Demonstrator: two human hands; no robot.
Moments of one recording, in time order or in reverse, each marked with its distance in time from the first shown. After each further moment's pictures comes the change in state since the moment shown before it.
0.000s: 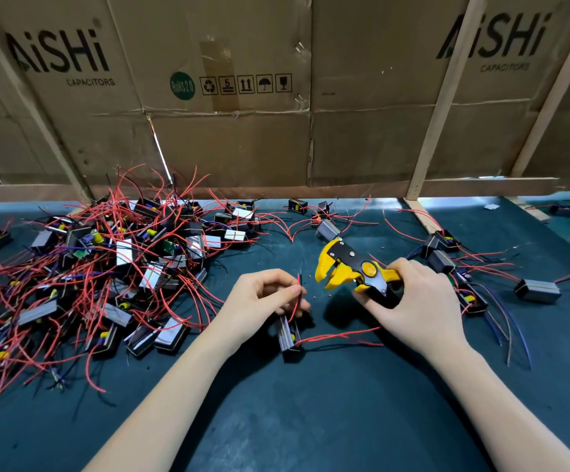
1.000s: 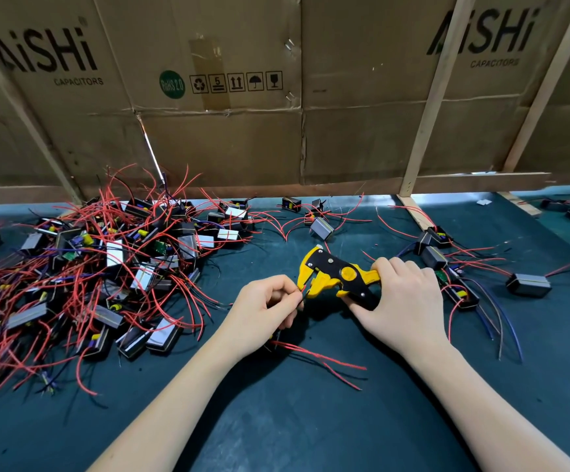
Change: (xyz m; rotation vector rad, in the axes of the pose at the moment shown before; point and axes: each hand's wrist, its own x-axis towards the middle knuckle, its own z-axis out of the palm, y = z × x) left_hand -0.002 -0.008 0.013 0.215 -0.026 0.088; right_hand -0.003 -0.003 0.015 -0.263 0.087 -0.108
